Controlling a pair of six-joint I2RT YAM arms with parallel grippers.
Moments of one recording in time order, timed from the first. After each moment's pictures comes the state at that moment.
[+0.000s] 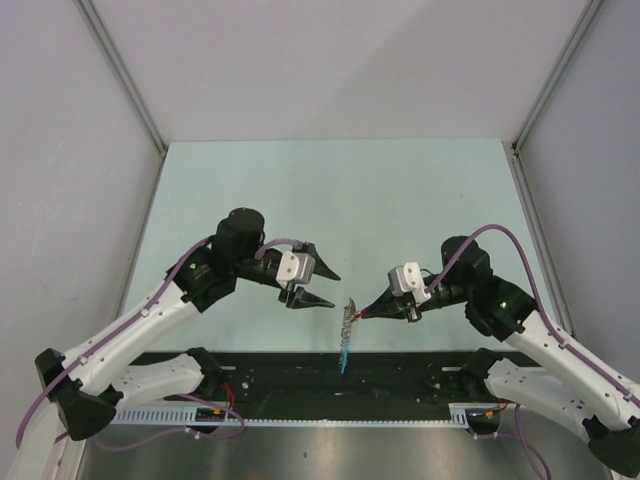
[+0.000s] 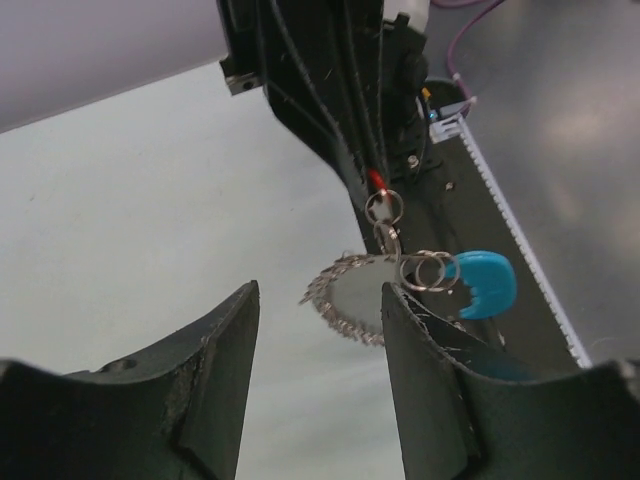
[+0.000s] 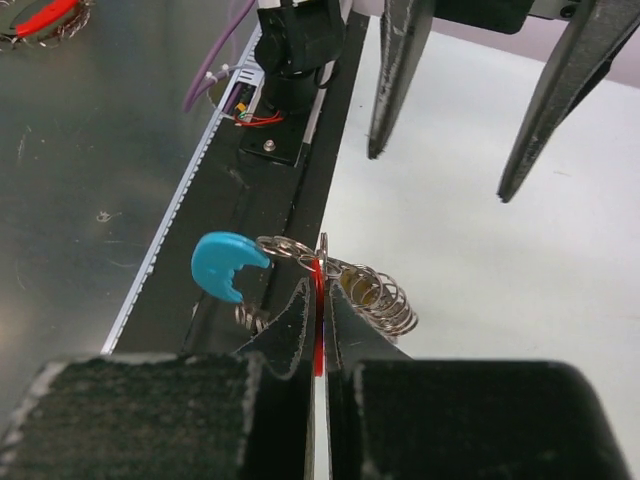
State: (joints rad) left arm -0.78 1.00 1.01 -0.42 0.92 0.53; right arm 0.75 0.77 0.78 -0.34 -0.96 -0.45
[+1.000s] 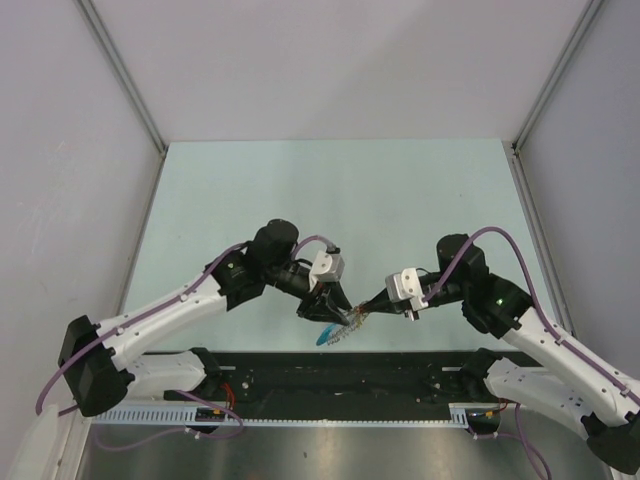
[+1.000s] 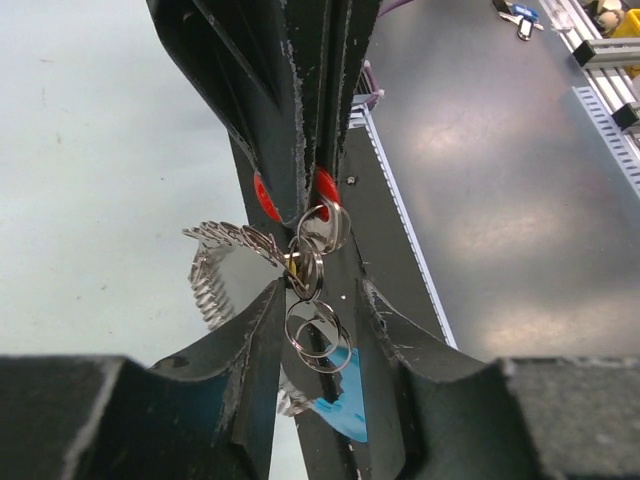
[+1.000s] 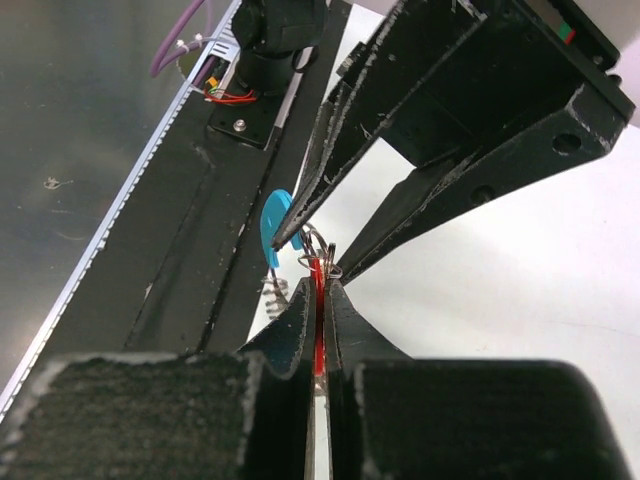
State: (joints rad) left arm -0.86 1.14 0.90 -0.27 0.98 0.24; right arm 0.75 0.79 0.79 -0.35 -0.93 -0.62
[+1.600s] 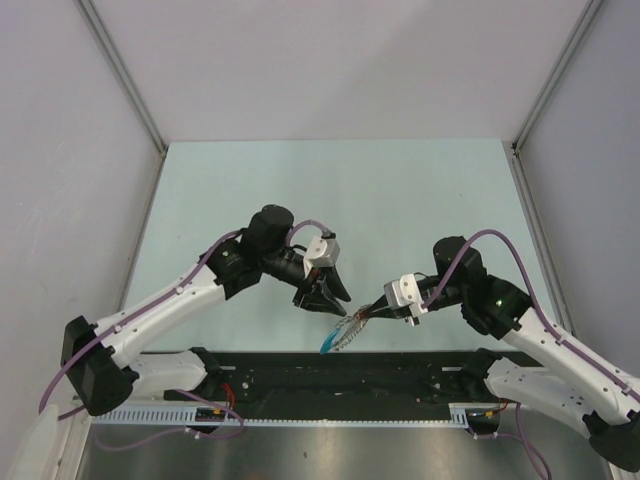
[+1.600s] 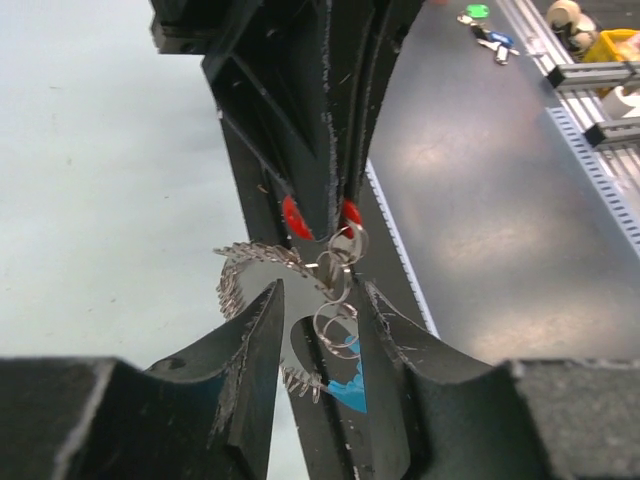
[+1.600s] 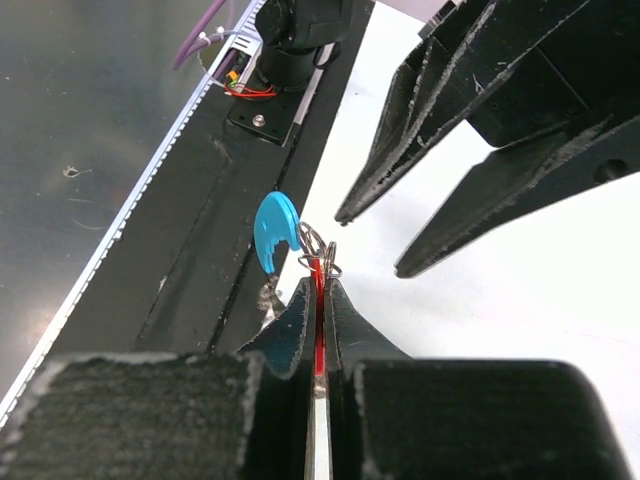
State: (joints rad) left arm -0.80 1.17 1.00 -0.35 1.06 0.26; right arm 0.78 0.79 0.80 -0.40 -0.94 -0.66
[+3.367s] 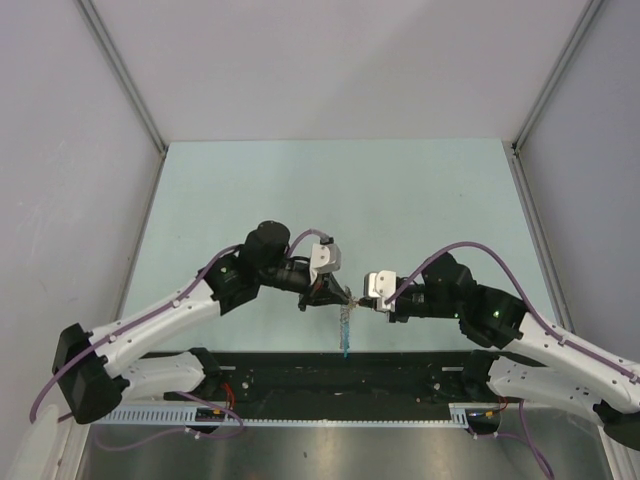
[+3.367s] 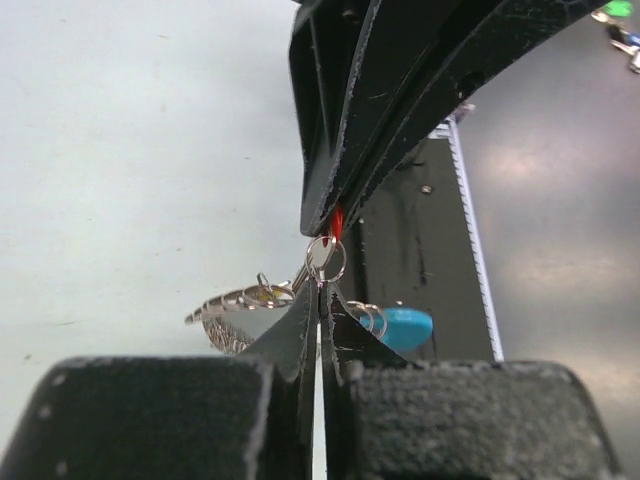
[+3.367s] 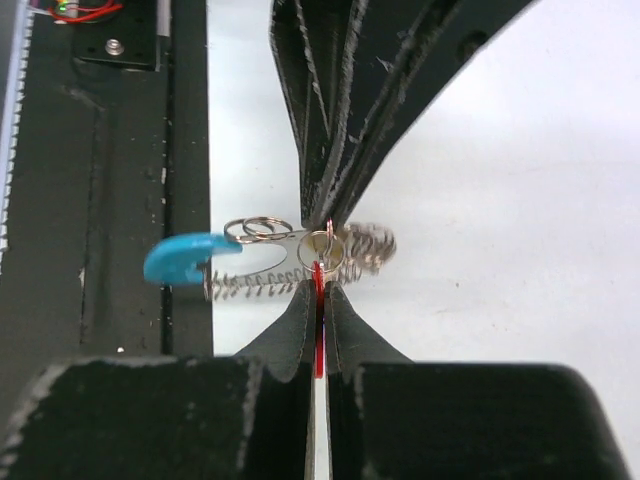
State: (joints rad) left arm -0.85 1.10 0.87 -0.22 0.78 0.16; right arm 1.00 0.78 0.78 -0.41 -0.34 -0.47
